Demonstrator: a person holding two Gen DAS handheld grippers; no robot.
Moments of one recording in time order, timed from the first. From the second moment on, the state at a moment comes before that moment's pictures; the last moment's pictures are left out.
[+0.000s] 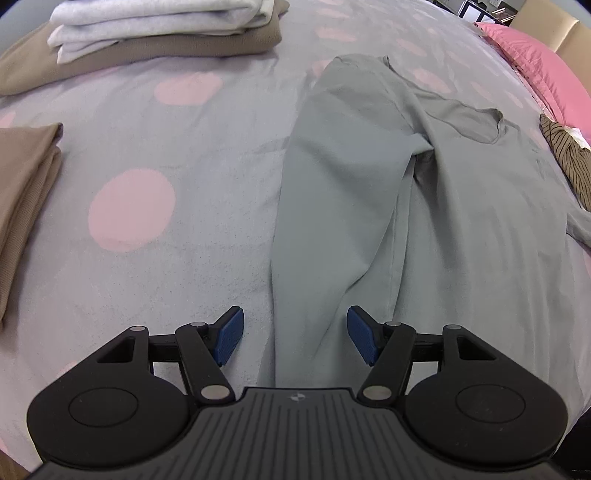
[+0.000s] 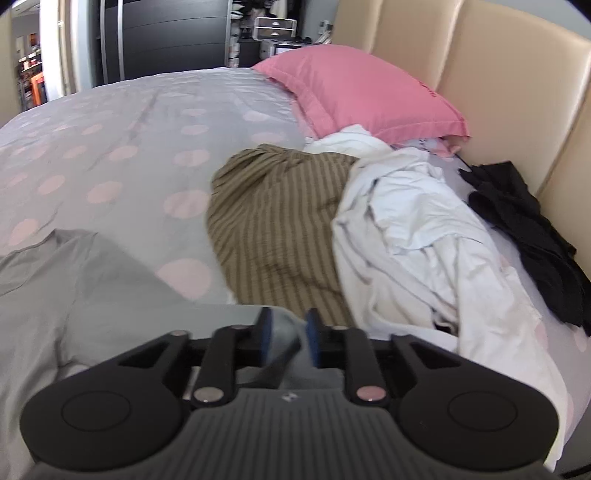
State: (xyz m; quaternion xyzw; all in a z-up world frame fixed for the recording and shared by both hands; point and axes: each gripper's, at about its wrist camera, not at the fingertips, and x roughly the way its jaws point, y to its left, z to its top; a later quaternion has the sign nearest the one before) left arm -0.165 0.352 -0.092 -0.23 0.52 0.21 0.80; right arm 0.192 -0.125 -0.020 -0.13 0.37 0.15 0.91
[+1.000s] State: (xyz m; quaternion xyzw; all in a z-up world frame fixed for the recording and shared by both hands) left arm -0.154 0.479 -0.003 -0.15 0.43 0.33 0.82; right arm 0.155 -0.098 -0.035 -0.11 0.40 0.26 0.87
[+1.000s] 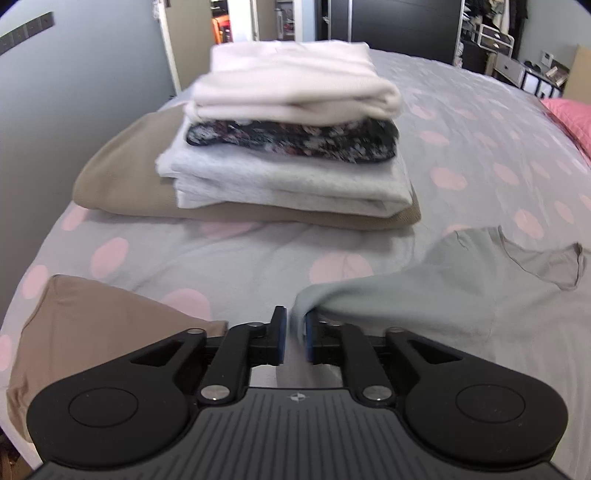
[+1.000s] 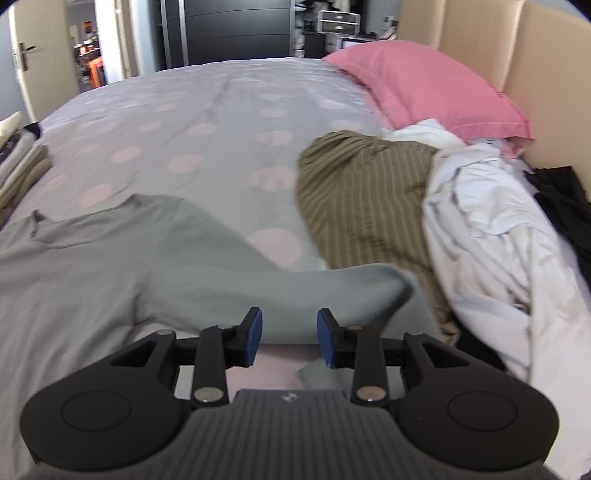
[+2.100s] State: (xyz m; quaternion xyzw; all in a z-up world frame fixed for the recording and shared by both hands) left arm -0.215 0.269 -0.101 -0.08 0.69 -0.02 0.72; right arm 0.004 -0.082 -0.122 -0.25 0.66 0.40 0.59
